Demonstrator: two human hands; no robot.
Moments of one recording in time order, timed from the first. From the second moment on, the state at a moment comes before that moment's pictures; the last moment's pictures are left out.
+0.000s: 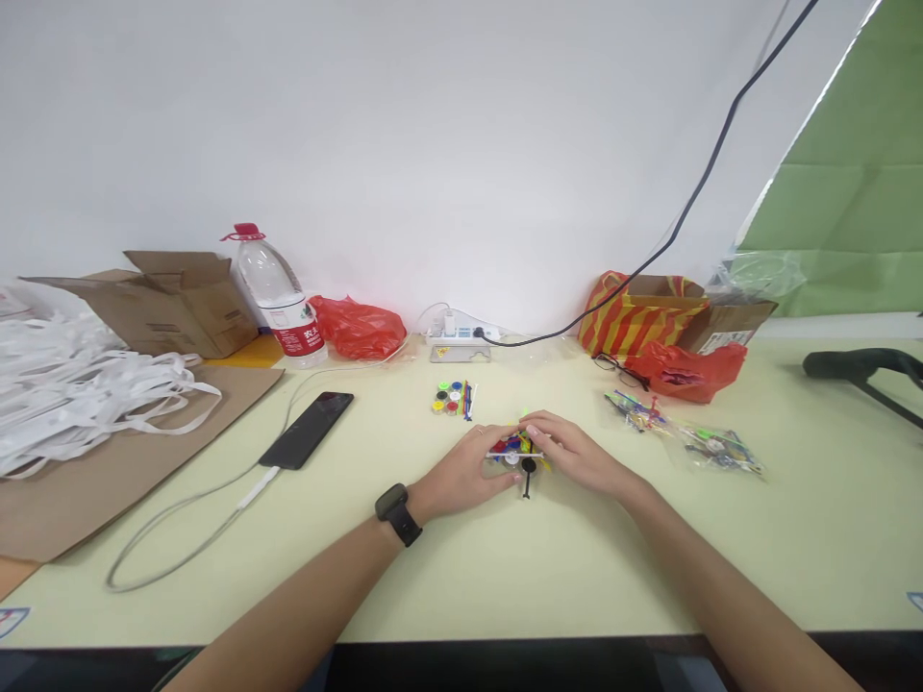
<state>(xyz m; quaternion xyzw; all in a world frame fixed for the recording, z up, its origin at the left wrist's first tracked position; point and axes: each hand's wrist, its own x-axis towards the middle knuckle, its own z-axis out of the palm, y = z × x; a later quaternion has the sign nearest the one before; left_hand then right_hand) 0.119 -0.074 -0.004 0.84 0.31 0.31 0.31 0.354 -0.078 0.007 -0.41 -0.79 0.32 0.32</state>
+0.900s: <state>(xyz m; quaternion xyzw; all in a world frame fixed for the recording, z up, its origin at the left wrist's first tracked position) 0.117 -0.069 -0.008 0.83 0.31 0.32 0.34 0.356 -0.089 0.007 -0.41 -0.83 0.26 0.29</state>
